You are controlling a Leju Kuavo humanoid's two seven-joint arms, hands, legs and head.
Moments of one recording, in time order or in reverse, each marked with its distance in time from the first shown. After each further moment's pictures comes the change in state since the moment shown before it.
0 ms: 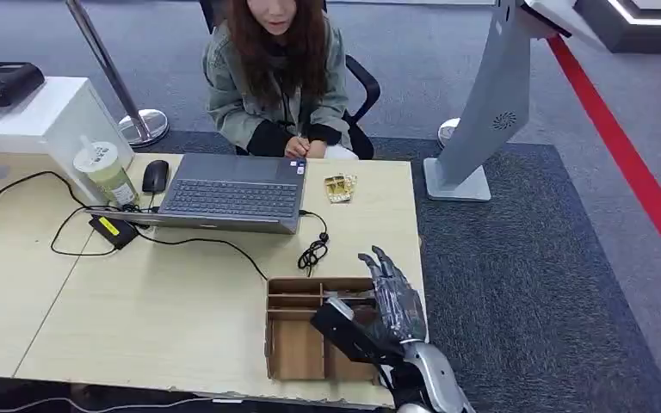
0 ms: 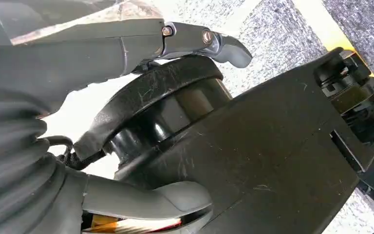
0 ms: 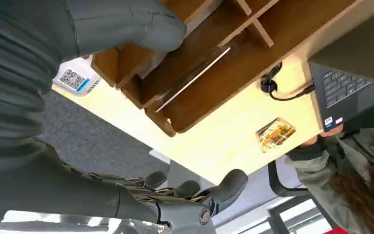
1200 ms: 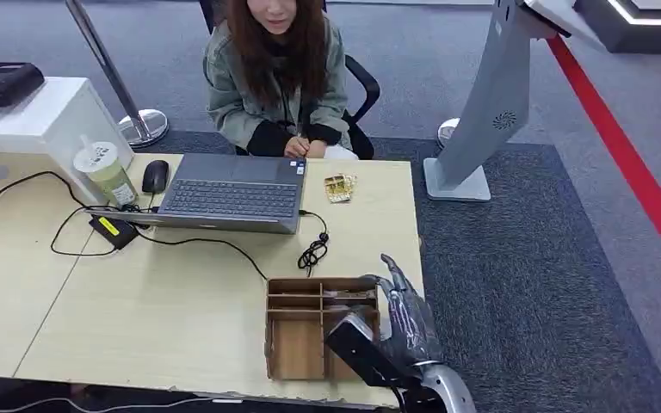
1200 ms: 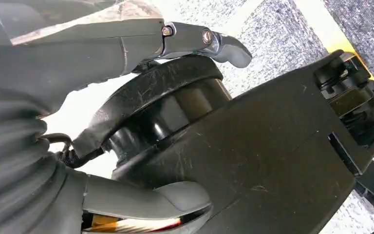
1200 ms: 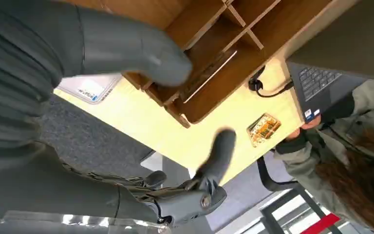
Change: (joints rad) left arm 0.002 -0.007 0.009 0.001 0.013 0.016 0.002; right arm 0.075 -0.093 0.050 -0.159 -0.090 -0.081 0.017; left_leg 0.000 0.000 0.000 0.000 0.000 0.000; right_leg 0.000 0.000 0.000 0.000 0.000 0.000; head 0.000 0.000
